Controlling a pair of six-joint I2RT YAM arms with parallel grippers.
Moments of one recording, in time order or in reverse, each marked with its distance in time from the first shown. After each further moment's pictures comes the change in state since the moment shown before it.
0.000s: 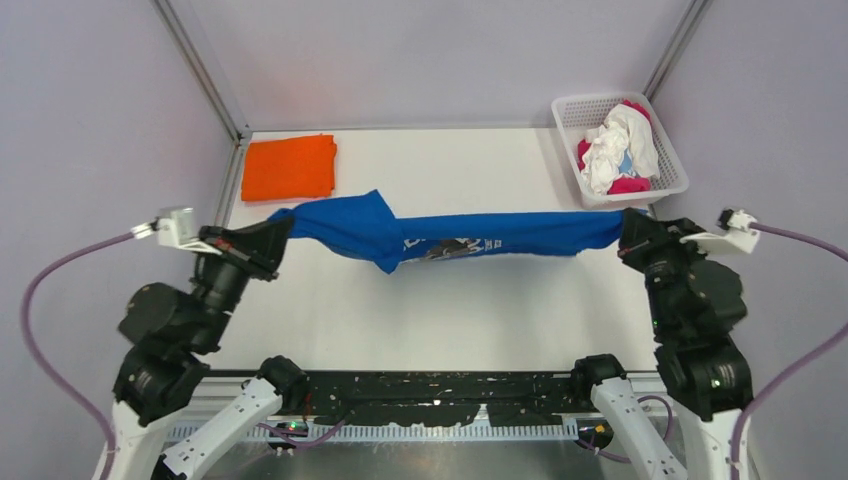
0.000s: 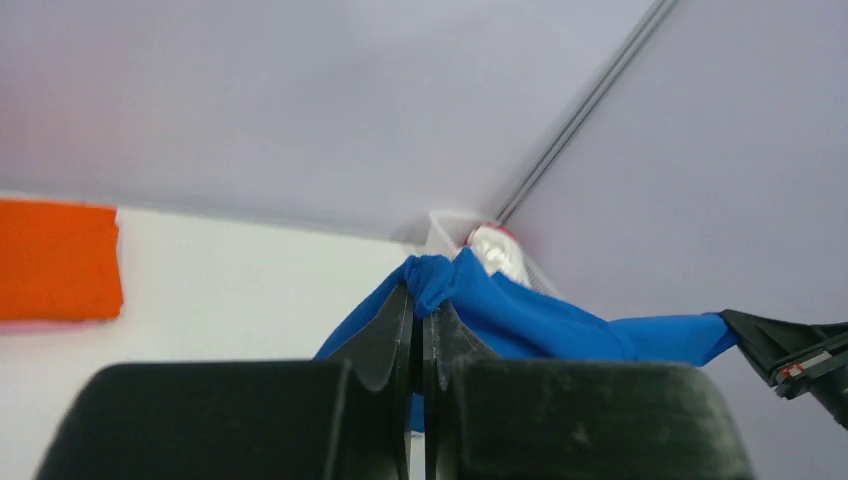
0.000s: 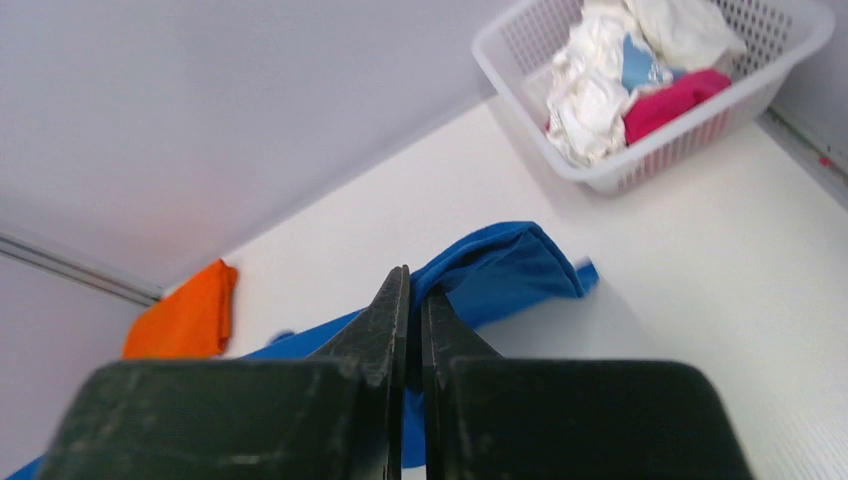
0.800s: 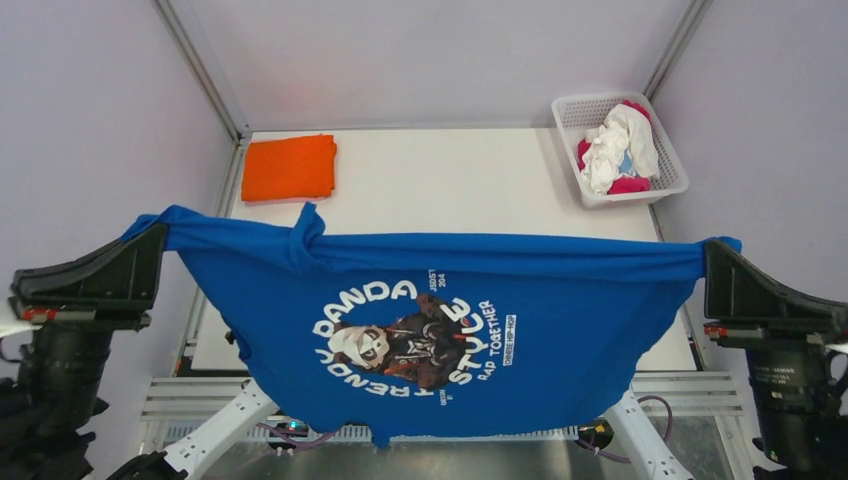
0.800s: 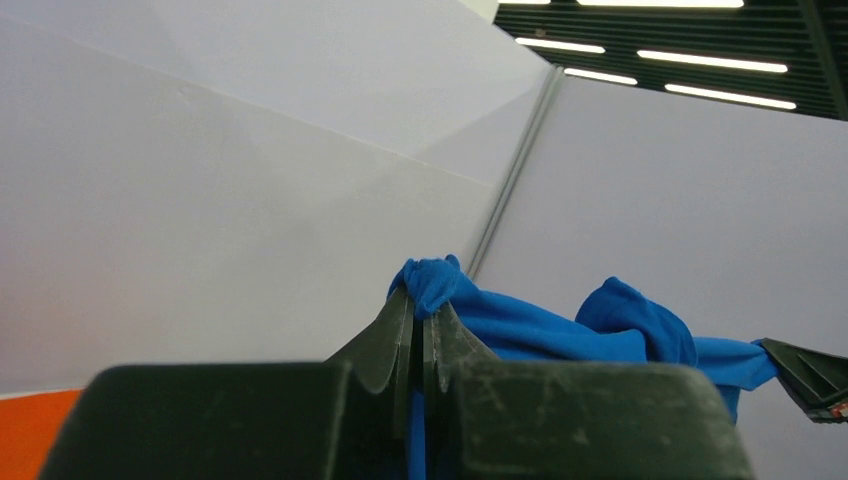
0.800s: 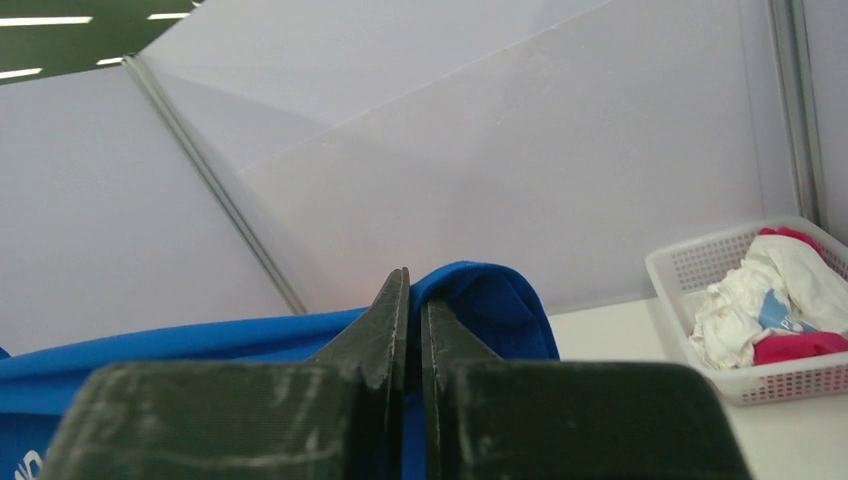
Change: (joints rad) left arm 0.013 0.056 0.585 -0.129 0.104 0.149; right arm 0.005 0.000 0.632 -0.179 -0.233 -0.093
